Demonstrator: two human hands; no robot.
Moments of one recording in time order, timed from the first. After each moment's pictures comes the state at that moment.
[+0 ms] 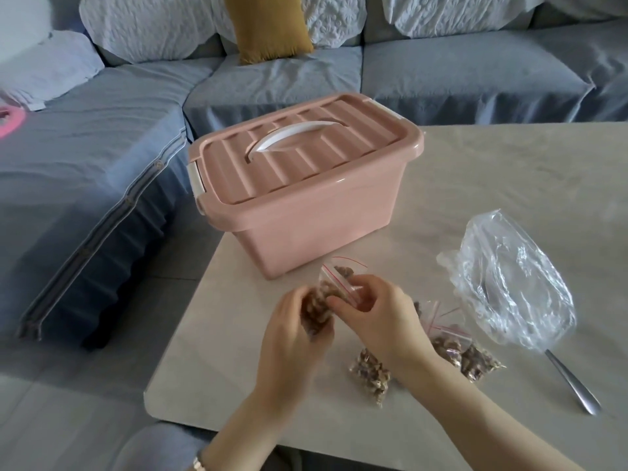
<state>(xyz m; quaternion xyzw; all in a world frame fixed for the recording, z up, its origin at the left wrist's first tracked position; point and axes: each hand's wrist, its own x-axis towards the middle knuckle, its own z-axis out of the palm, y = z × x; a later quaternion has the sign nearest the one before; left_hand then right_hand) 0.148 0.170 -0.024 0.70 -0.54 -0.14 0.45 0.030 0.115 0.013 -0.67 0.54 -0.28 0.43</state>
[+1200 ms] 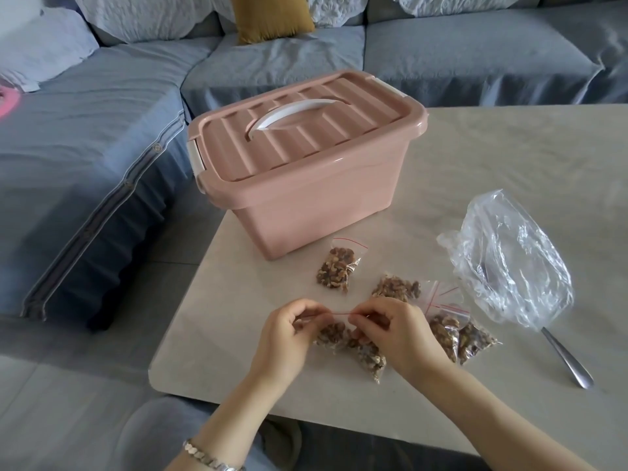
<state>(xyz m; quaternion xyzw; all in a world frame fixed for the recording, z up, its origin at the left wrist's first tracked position) 0.157 0.186 -0.033 0.67 -0.47 -0.35 0.45 0.000 0.132 -0.032 -0.73 0.47 -0.26 0.43</state>
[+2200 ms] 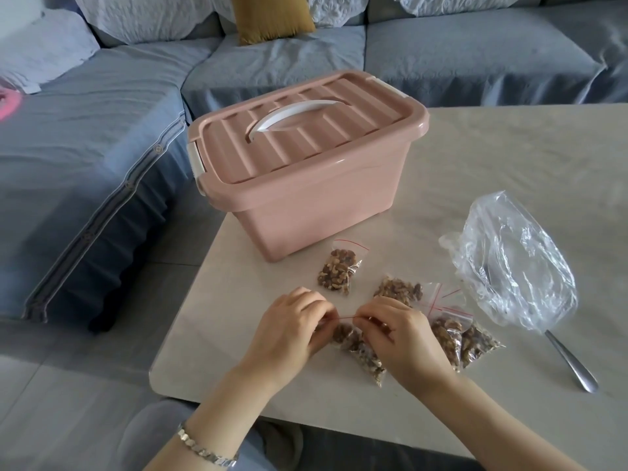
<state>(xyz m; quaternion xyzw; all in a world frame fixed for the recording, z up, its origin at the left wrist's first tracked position) 0.175 0.173 -0.035 0.57 -0.78 -0.01 0.27 -0.002 0.134 -0.038 -0.80 0.40 -0.32 0.31</state>
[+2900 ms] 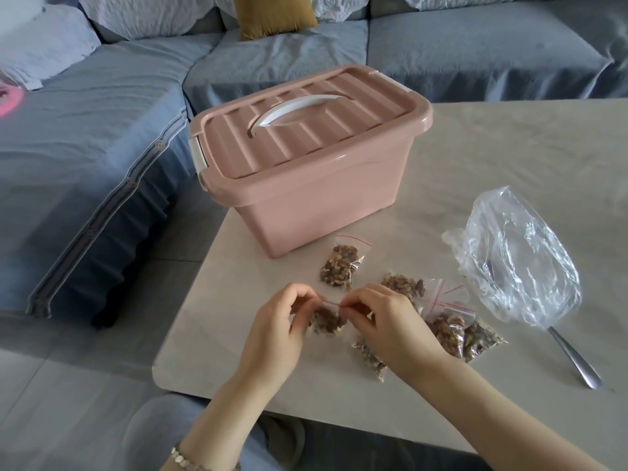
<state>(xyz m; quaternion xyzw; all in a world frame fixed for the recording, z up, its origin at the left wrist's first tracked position) 0.172 0.190 -0.026 0.65 -0.60 -0.18 0.43 0.013 0.131 -0.014 -0.82 0.41 -0.23 0.33</state>
